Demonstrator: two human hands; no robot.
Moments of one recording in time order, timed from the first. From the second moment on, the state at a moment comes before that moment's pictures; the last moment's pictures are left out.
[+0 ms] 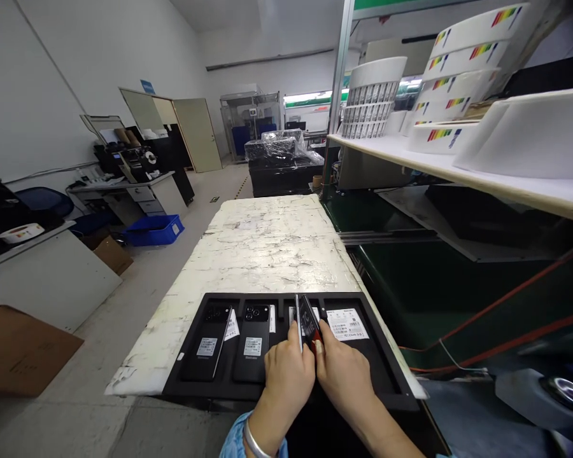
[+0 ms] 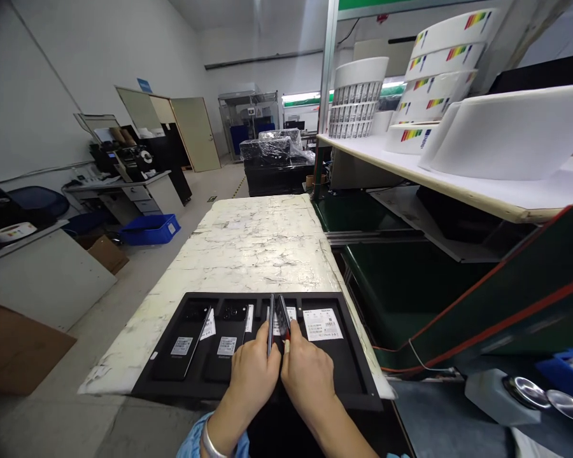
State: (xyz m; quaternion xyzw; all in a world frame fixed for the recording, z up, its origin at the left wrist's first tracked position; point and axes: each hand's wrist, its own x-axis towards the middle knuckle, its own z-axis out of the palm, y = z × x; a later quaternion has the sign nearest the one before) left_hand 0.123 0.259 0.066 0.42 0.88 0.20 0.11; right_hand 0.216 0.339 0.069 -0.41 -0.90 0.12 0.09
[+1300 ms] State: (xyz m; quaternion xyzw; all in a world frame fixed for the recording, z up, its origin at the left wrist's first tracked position) left_hand 0.099 0.250 0.023 0.43 0.69 0.53 0.22; right_hand 0.223 0.347 0.012 -0.17 -0.86 0.40 0.28
